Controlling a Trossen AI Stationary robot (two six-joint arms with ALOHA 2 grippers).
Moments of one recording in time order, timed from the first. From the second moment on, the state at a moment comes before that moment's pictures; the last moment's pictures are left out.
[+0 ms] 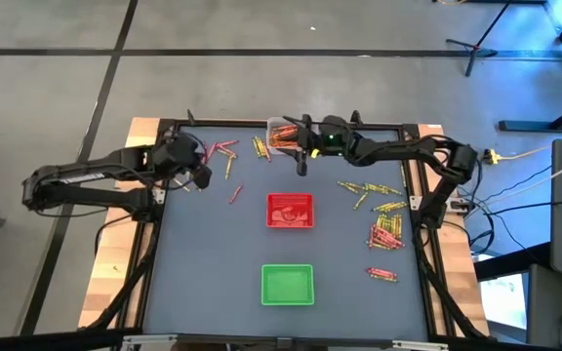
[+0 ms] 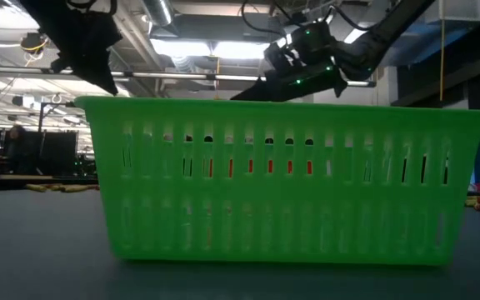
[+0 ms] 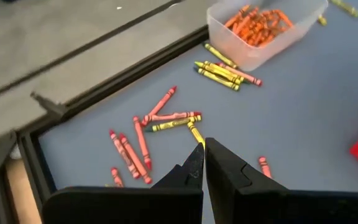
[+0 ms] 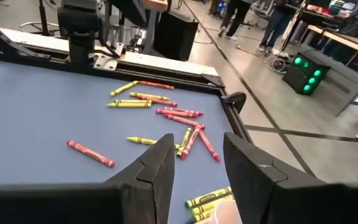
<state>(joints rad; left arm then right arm) 0.26 0.78 0.75 -0.79 -0.53 -0.46 -0.43 1.74 0.99 0.53 -0.30 -0.32</state>
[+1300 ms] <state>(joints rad) 0.11 1.35 0.67 -0.92 -0.31 -1.00 -0.43 1.73 0.98 0.39 -0.22 -0.43</state>
